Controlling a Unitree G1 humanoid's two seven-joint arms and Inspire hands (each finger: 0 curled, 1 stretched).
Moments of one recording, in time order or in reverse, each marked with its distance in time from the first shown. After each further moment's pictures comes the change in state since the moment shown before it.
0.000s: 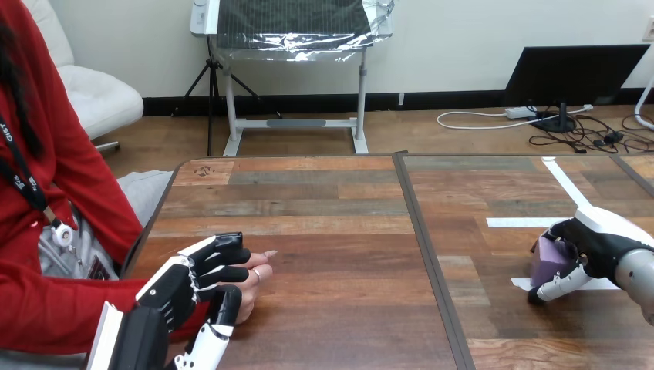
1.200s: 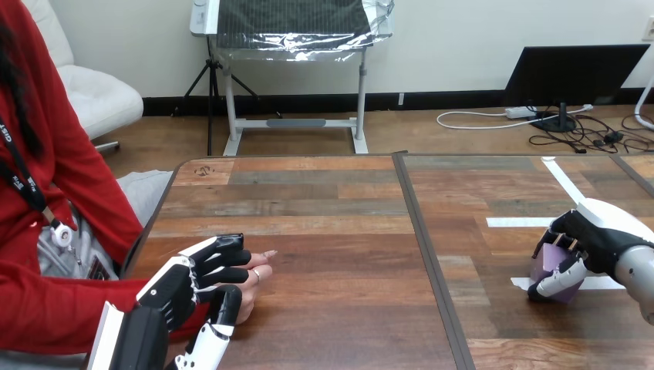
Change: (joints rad) left arm 0.000 0.000 0.001 0.000 0.014 0.000 0.010; right arm -0.002 0.003 -0.009 0.003 0.019 -0.014 -0.043
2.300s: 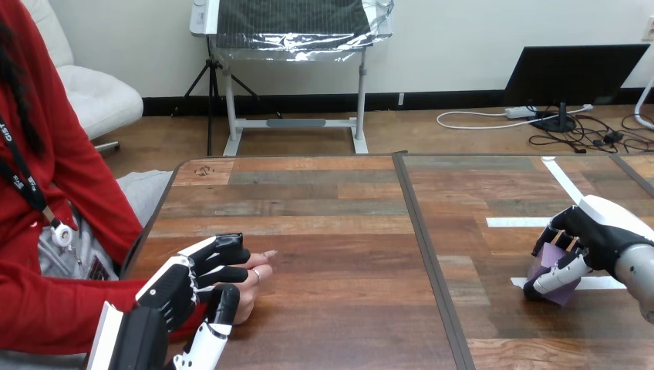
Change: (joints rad) left arm 0.000 0.001 -0.001 0.000 -0.004 0.000 0.001; right arm 0.000 0.001 -0.008 0.000 0.040 -0.005 0.000
